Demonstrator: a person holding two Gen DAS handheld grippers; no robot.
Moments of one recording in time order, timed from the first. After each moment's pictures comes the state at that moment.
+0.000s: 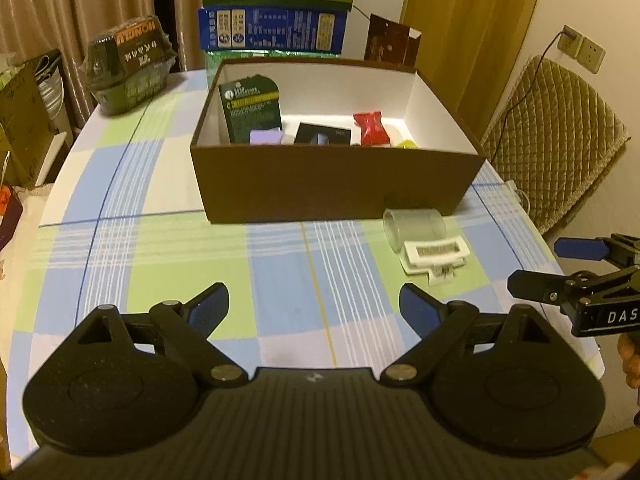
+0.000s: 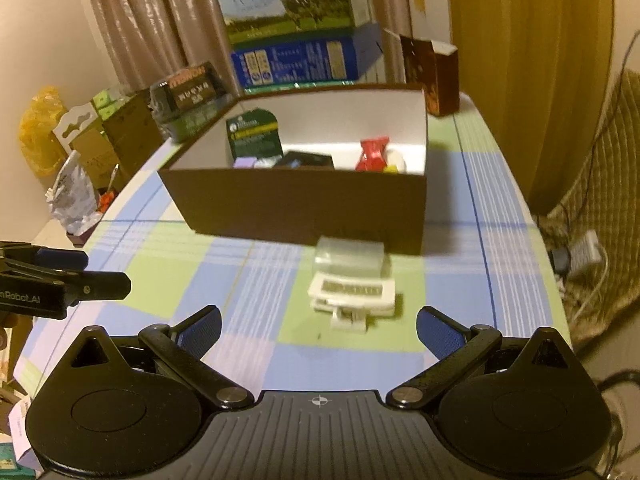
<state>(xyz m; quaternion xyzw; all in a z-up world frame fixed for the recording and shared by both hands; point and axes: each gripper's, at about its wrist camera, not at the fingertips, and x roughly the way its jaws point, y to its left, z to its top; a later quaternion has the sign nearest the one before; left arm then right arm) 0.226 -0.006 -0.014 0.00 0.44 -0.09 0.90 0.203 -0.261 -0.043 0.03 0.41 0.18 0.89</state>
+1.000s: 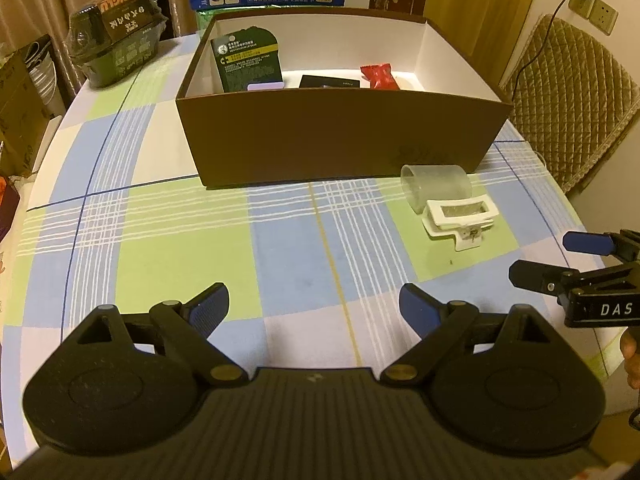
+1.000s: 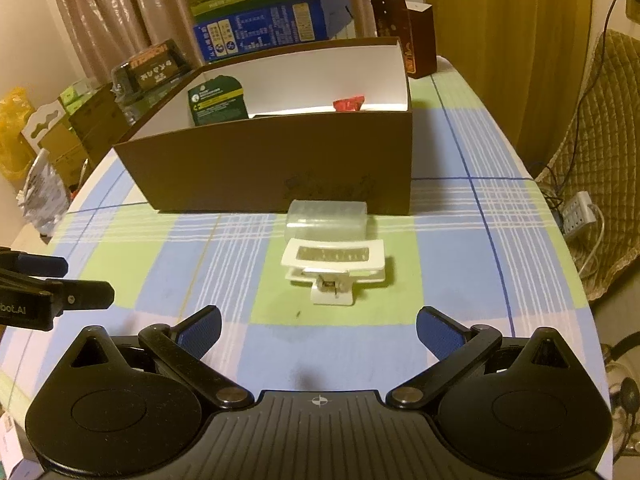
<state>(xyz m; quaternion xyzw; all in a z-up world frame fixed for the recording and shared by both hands) 0.249 -0.007 -0.056 0.03 0.48 -0.09 0.87 0.221 -0.255 -0.091 0.04 0.43 0.14 0.89</state>
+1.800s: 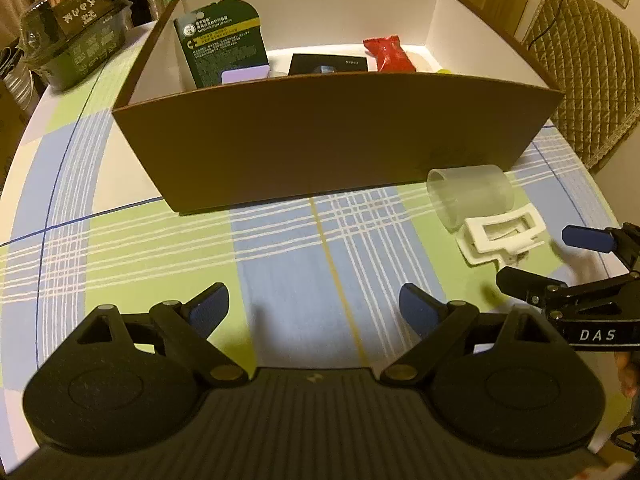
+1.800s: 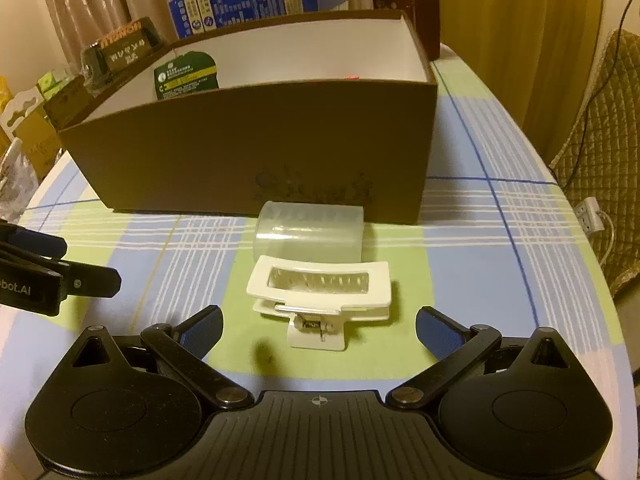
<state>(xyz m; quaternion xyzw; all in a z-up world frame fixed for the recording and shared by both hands) 0.326 -0.019 -0.099 0.06 0.51 -0.10 0.85 0.277 -0.238 -0.137 0.01 0.44 0.13 0.89</state>
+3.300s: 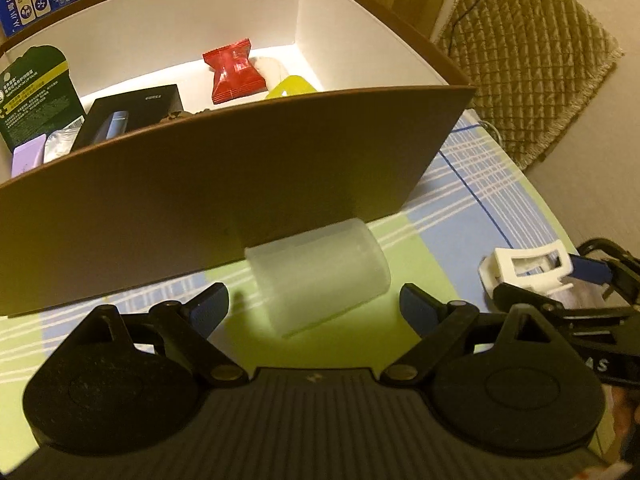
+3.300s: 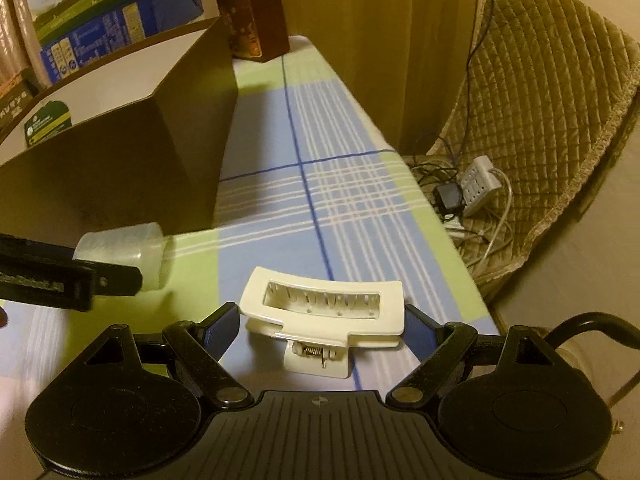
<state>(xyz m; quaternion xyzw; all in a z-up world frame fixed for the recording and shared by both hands) 0.373 -0.153 -0.135 0.07 0.50 -0.20 0.84 0.280 -0.348 -0.137 0.05 0.44 -0.02 0.90</state>
